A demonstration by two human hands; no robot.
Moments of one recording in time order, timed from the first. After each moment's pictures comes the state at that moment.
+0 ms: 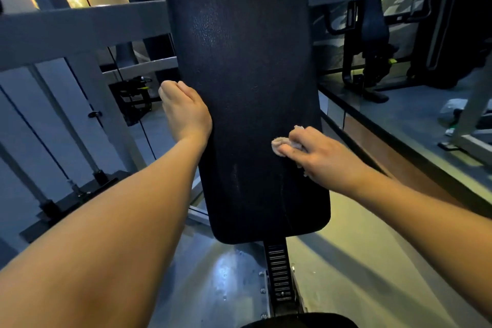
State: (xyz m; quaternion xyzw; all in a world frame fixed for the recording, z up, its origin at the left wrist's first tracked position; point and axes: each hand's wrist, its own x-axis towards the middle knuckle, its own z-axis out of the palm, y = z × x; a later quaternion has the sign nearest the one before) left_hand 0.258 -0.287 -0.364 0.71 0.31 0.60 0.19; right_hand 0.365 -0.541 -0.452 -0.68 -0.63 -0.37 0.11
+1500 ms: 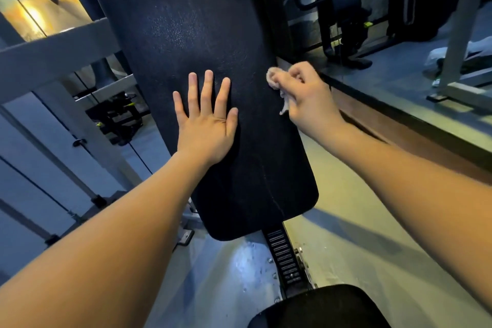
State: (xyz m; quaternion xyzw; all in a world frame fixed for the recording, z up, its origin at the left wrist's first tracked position) left_hand 0.267 -0.351 -0.390 0.93 0.13 0.29 -0.18; right_hand 0.393 -0.543 -0.421 -0.74 -0.40 -0.38 0.39
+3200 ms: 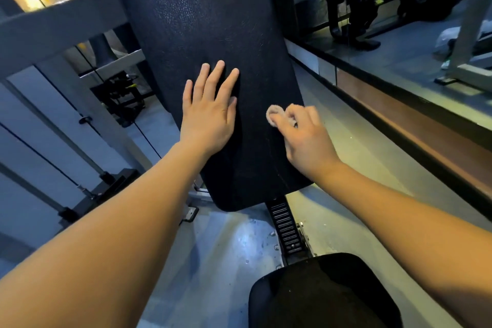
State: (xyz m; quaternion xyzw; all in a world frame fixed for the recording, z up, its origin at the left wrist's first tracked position) left_hand 0.234 -0.348 -0.406 0.94 0.07 0.31 -0.13; right_hand 0.321 -0.533 -0.514 -0.78 -0.40 -0.37 0.32
